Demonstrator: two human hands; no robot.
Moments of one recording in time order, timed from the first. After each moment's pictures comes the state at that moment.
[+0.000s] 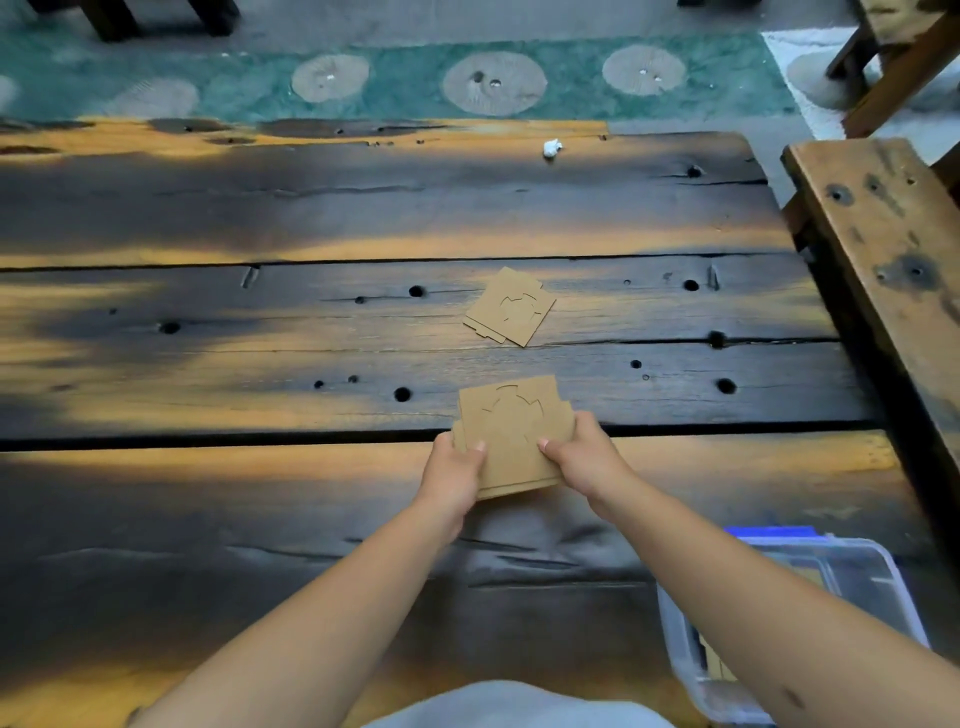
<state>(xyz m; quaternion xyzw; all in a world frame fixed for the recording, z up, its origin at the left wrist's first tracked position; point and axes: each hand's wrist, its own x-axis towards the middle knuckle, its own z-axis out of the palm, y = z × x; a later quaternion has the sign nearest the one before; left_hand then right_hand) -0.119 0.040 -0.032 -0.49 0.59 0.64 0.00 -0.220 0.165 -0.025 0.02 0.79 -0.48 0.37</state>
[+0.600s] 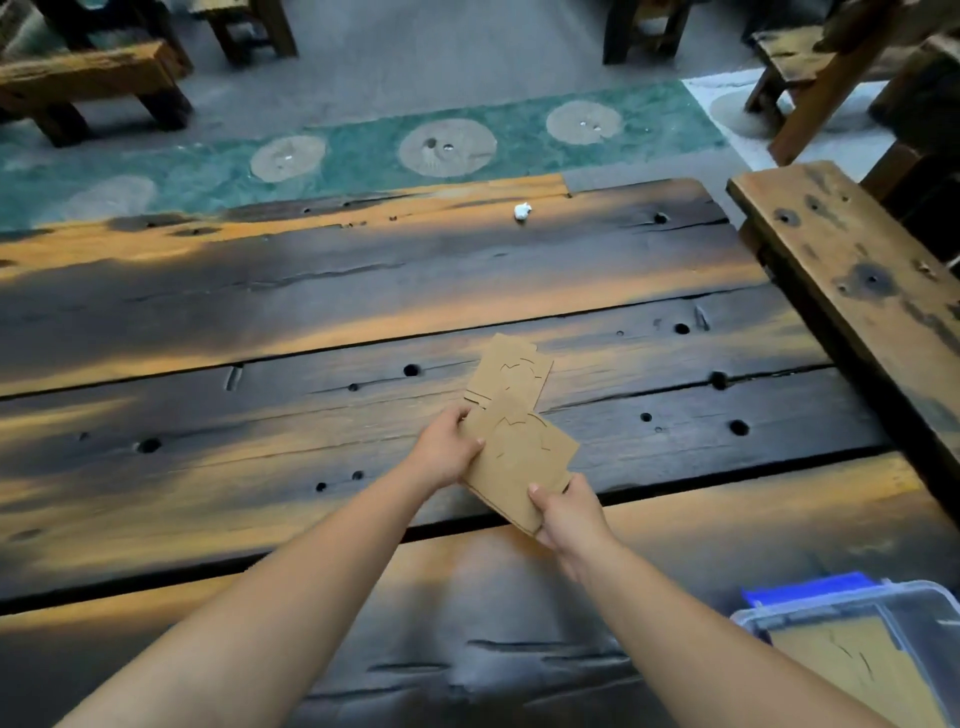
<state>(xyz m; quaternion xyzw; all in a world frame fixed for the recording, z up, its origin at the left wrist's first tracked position) -0.222 -0.086 -0.013 -0.26 0.84 0.47 0.11 -0.215 0.087 -0.034 0.22 0.67 -0.63 0.32</state>
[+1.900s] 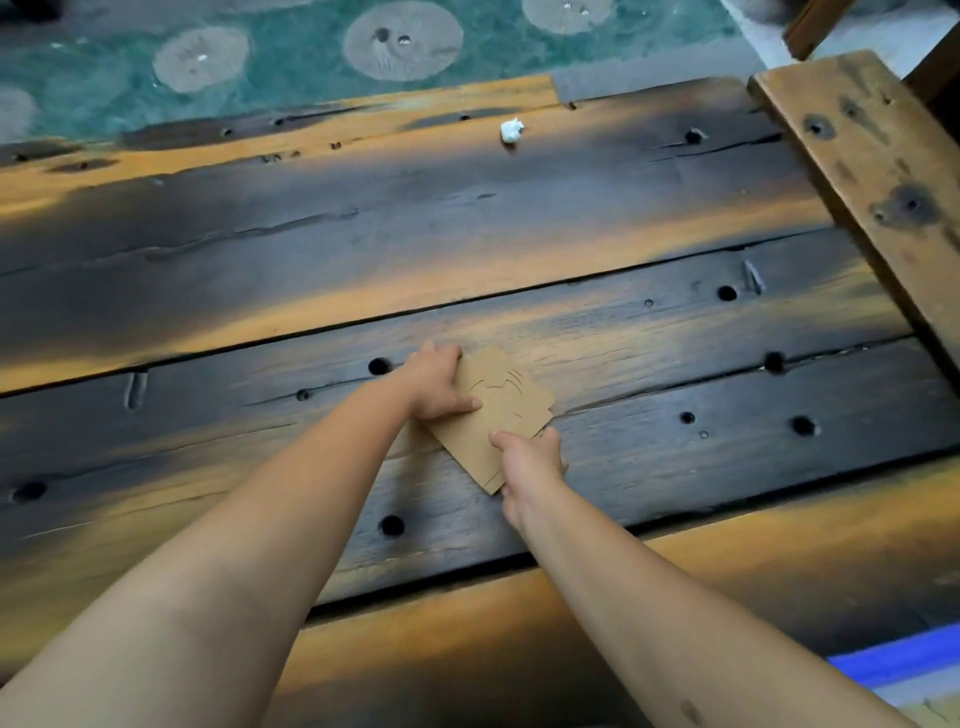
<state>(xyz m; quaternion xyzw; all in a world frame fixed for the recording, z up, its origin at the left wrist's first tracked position) -0.371 -0.177 -0.112 -0.11 0.92 0.22 0.30 -0.311 -0.022 -0.114 0.39 0.62 -0.63 0.24</state>
